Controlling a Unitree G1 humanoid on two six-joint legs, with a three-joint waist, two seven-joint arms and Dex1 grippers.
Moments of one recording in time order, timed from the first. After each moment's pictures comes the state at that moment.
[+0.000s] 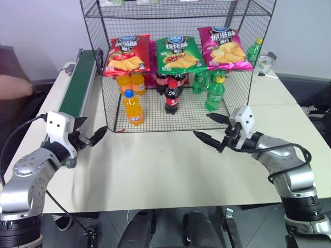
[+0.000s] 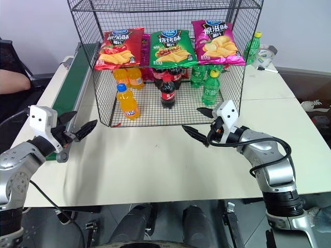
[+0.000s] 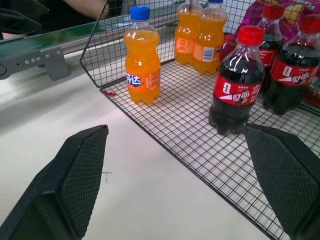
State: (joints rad) left arm -0.08 0.62 0.37 -0.28 -0.49 0.50 -0.57; right arm -0.28 -0.58 -0.06 -0.25 0.45 0.43 0.78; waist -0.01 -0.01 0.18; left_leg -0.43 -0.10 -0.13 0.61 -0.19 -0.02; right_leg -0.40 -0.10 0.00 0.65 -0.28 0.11
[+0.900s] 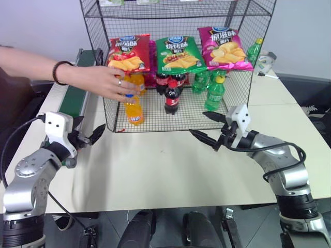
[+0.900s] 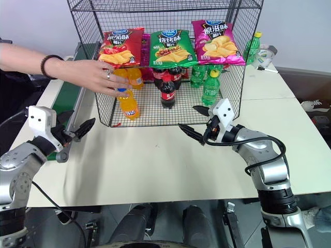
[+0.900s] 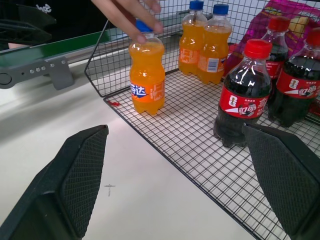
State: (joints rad) left arm -0.07 0.58 0.37 -0.26 -0.47 0.46 -0.52; right arm -0.30 -0.54 -0.04 -0.24 0.44 0.41 0.77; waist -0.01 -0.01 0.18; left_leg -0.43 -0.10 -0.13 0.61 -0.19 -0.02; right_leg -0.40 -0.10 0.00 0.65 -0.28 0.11
